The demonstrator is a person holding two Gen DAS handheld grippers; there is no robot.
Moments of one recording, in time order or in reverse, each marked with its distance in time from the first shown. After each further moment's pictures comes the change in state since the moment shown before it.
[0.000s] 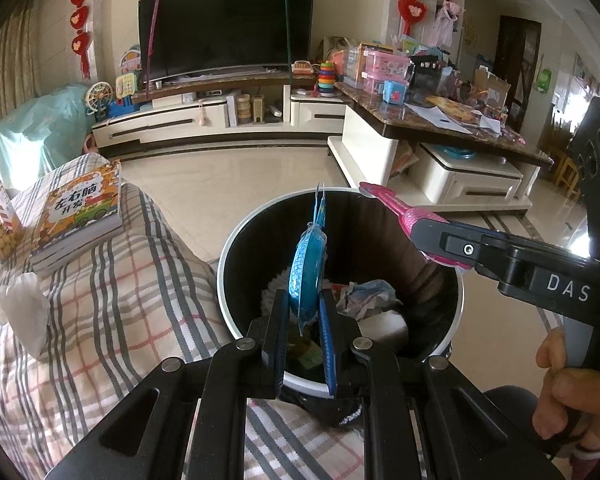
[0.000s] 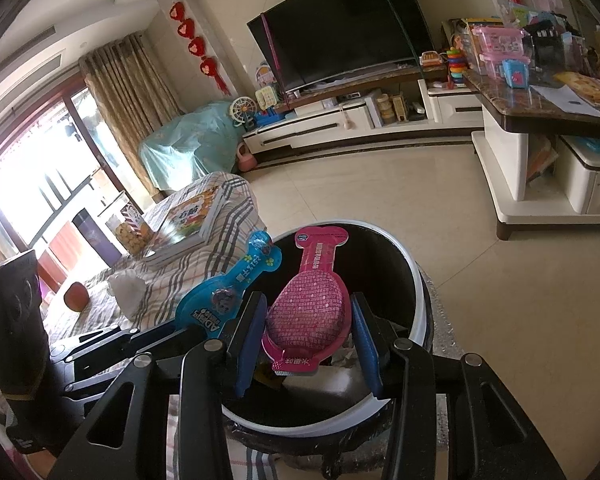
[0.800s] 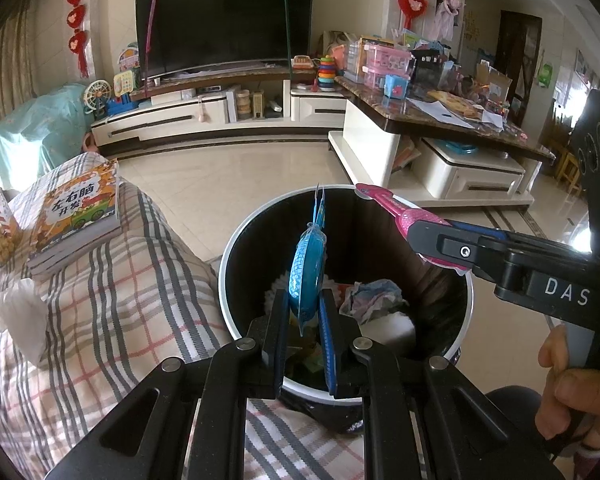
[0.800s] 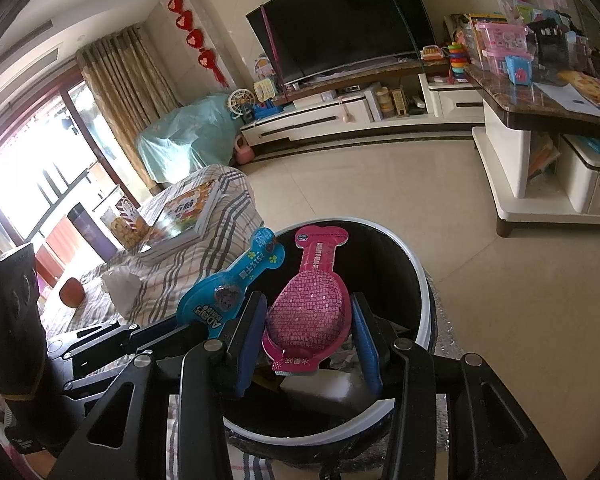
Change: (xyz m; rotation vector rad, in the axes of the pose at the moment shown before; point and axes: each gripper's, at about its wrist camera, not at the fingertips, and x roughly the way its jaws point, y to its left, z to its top) left arm 0.009 0.003 0.006 0.007 0.019 0.002; right arm 0.009 0.001 0.003 -0.007 0.029 -0.008
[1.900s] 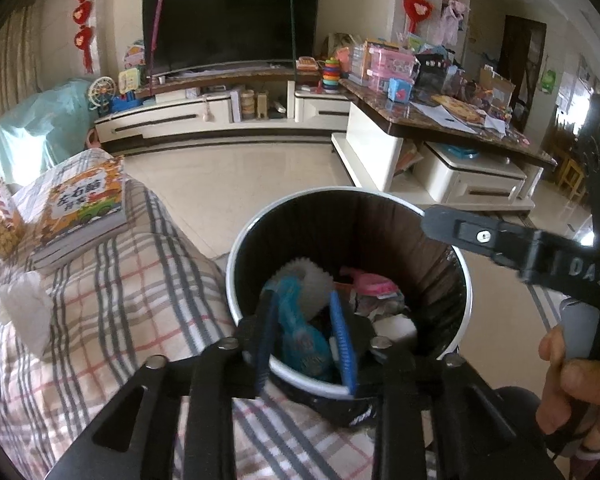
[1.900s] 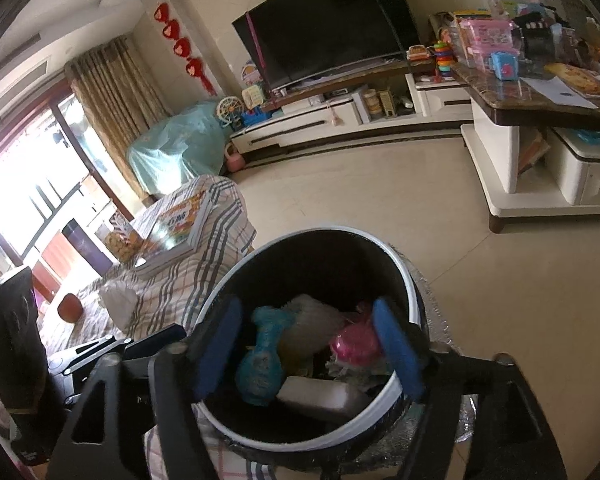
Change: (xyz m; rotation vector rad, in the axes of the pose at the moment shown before) left arm -0.011 0.006 -0.002 -0.024 -0.015 0.006; right arm -0.012 -0.006 0.004 0.057 -0.027 -0.017
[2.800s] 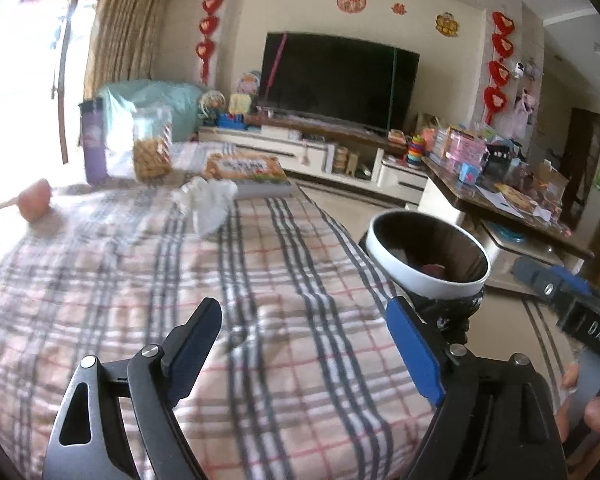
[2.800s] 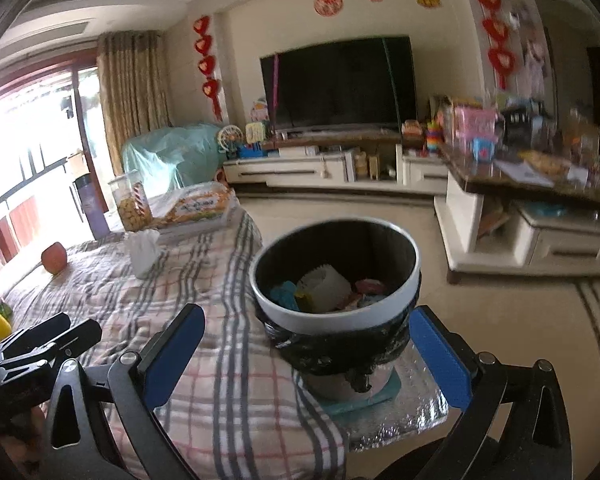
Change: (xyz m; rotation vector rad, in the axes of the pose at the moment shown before) left arm -0.179 0.036 -0.161 -0.259 -0.259 0.215; right arm -0.102 0.105 -0.100 -0.277 -0.189 -0.125
